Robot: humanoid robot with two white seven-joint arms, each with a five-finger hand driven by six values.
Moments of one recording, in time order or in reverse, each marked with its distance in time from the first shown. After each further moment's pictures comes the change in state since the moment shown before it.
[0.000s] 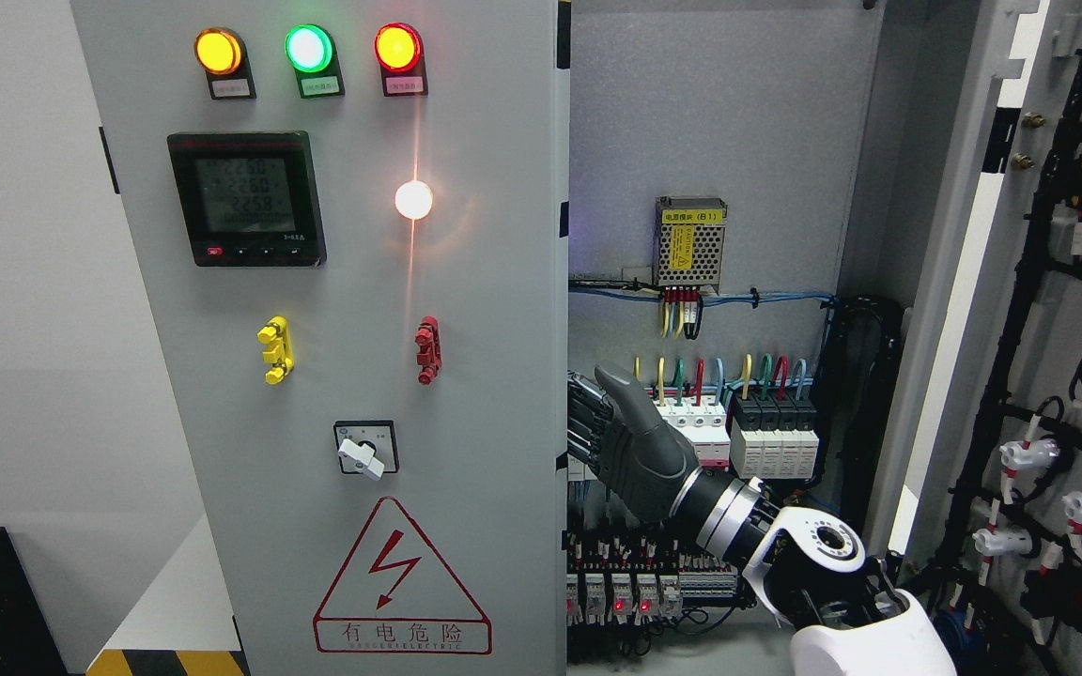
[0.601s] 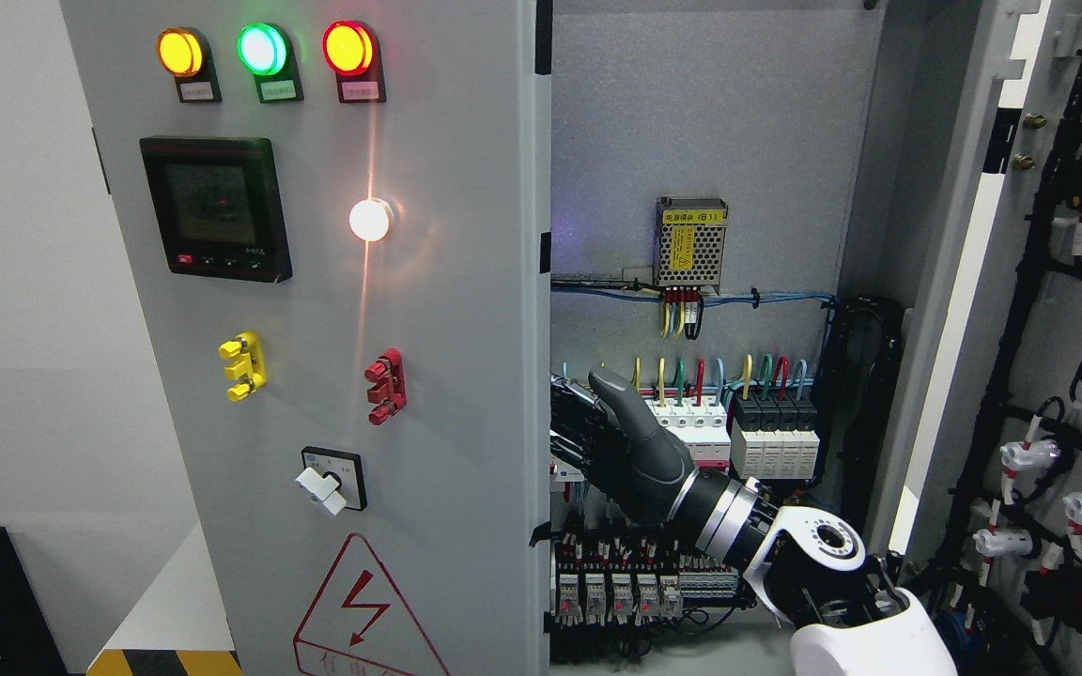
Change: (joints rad) left arm 0.000 0.000 0.000 0.000 0.000 0.000 0.000; right arm 0.001 -0.001 -0.003 -0.002 0.000 -0.001 0.050
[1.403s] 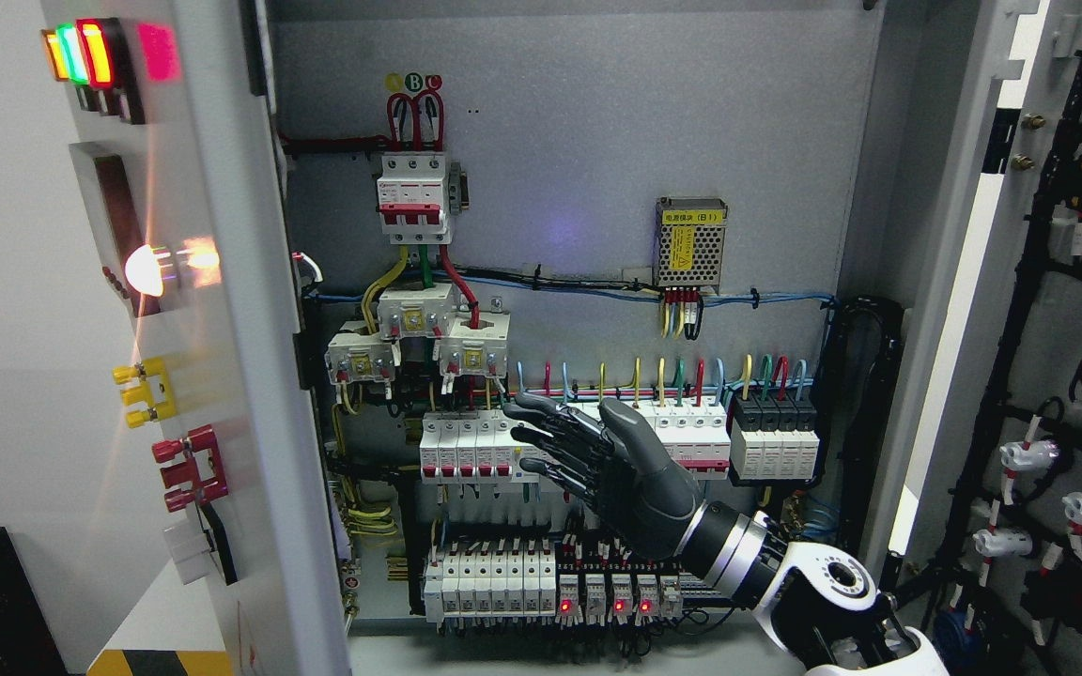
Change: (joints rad) left arm 0.000 0.000 0.000 0.000 0.000 0.000 0.000; right arm 0.110 -0.016 0.006 -0.102 -0.031 -0.005 0.013
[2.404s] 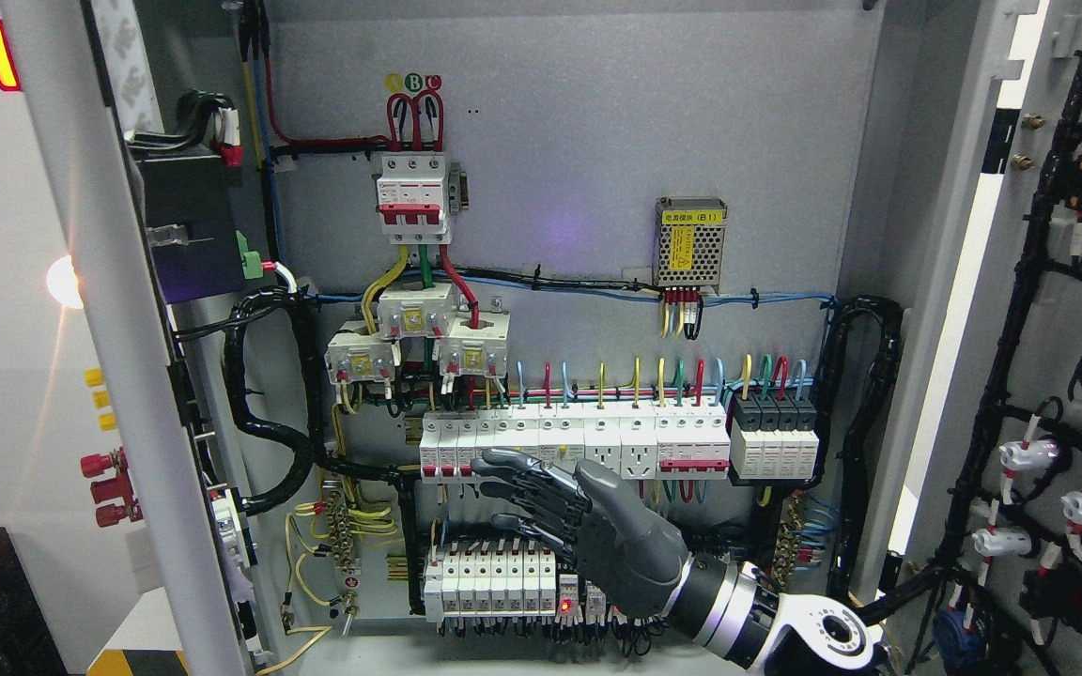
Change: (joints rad) left arm 0.000 0.000 0.000 0.000 0.000 0.000 0.000; right arm 0.094 -0.018 0.070 -0.143 -0.003 0.003 0.003
